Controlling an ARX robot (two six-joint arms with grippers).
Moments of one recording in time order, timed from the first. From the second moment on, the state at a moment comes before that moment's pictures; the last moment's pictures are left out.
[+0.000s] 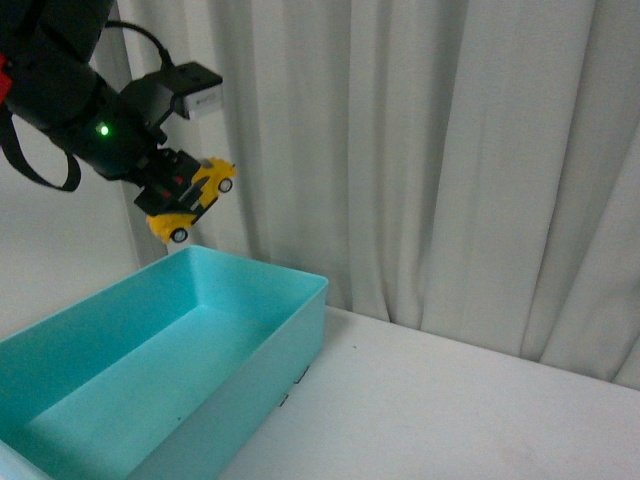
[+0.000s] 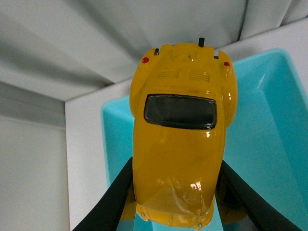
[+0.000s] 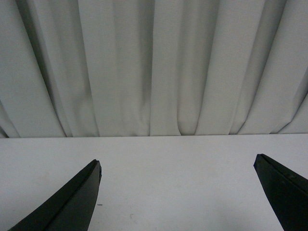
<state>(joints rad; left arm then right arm) 0.29 1.56 1.12 -0.30 0.07 0.58 0.00 0.00 0.01 0.00 0.00 -0.01</state>
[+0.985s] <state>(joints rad) 0.28 1.85 0.93 -0.05 -0.11 0.57 0.00 0.00 0.01 0.00 0.00 -0.01</state>
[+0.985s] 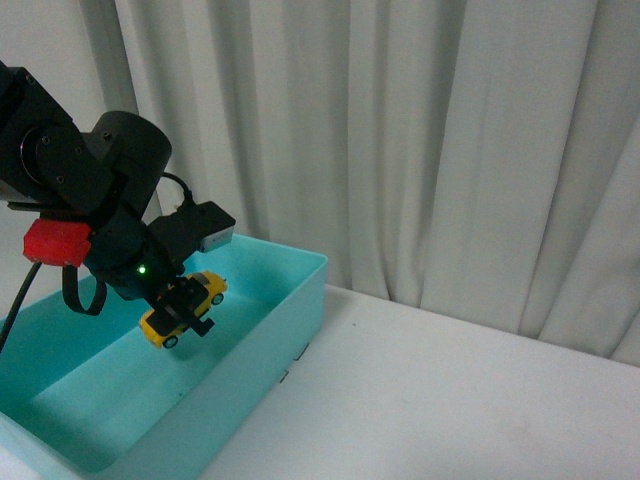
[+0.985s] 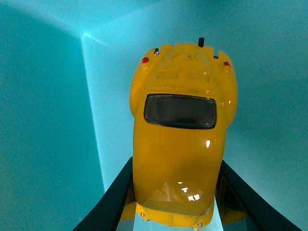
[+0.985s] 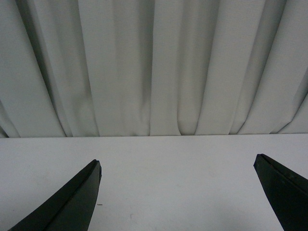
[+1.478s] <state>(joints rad) 0.27 1.82 0.92 -0.09 -0.06 0.56 0.00 0.00 0.01 0.00 0.00 -0.01</state>
